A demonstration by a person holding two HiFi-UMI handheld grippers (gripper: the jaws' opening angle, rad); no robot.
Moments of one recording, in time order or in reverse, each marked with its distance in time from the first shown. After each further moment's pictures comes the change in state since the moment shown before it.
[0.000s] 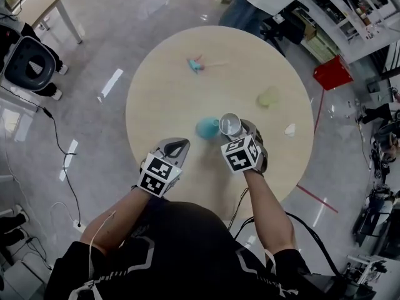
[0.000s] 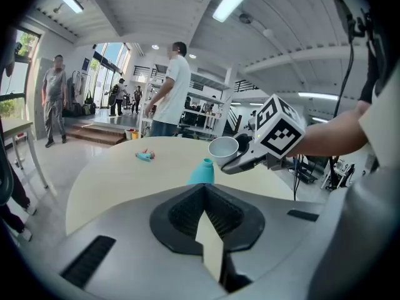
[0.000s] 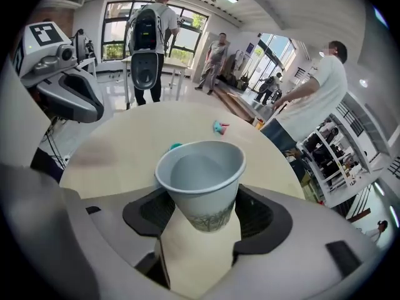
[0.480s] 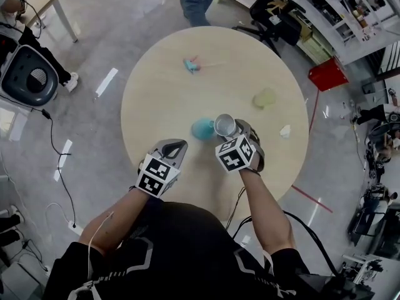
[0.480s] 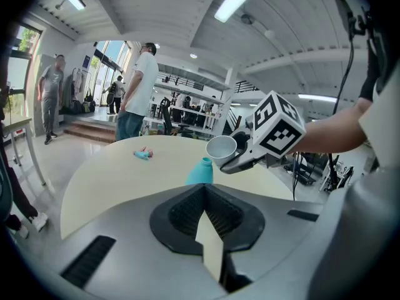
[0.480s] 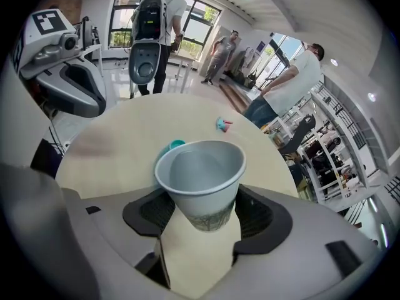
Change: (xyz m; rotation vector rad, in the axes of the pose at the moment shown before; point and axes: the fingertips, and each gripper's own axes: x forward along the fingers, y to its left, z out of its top) left arm 0.010 -0.001 -0.004 -0.018 0.000 -0.013; right arm 0.007 -0.001 0.000 -0.096 0.054 -0.010
